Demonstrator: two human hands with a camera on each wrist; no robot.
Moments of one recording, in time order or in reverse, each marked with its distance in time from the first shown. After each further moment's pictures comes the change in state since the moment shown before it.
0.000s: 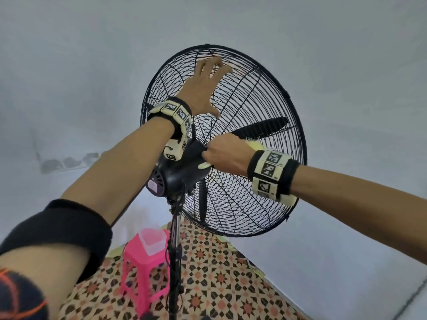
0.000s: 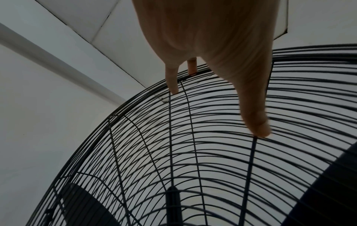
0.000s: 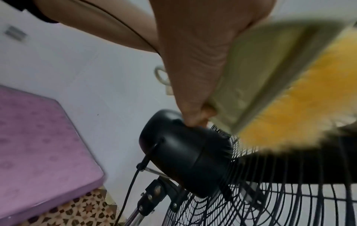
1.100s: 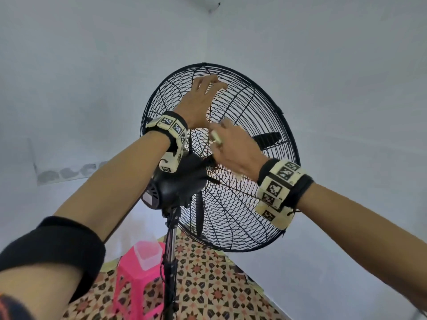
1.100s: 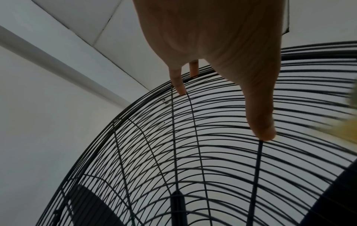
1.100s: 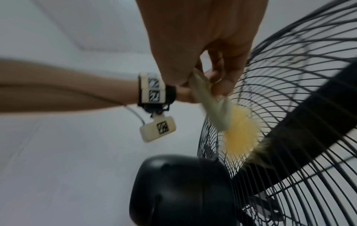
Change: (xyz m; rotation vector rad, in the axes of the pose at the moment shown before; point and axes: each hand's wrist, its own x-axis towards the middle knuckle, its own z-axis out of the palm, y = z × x) left_hand 0.002 -0.003 0.001 0.015 -0.009 -0.010; right_hand -0.007 0.032 0.003 0.584 0.379 0.391
